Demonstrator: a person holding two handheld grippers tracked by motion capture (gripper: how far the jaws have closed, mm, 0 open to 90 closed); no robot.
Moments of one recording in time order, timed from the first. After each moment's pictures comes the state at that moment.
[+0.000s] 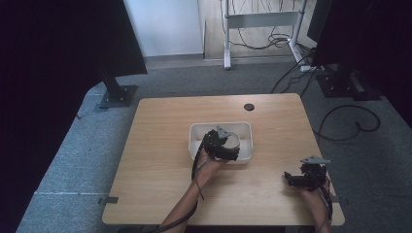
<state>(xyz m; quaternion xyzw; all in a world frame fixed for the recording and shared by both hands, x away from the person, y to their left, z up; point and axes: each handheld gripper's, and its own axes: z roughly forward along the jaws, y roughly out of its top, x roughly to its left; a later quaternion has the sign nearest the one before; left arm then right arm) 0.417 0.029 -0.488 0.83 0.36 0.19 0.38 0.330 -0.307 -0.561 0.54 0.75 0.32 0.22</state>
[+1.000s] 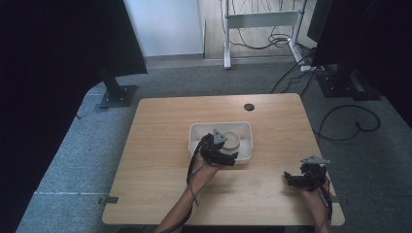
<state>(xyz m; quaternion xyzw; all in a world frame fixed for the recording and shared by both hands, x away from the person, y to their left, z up) 0.393 0.042 -0.478 0.83 0.34 0.18 0.40 0.330 -0.307 -0.561 0.54 0.74 0.32 0.22</state>
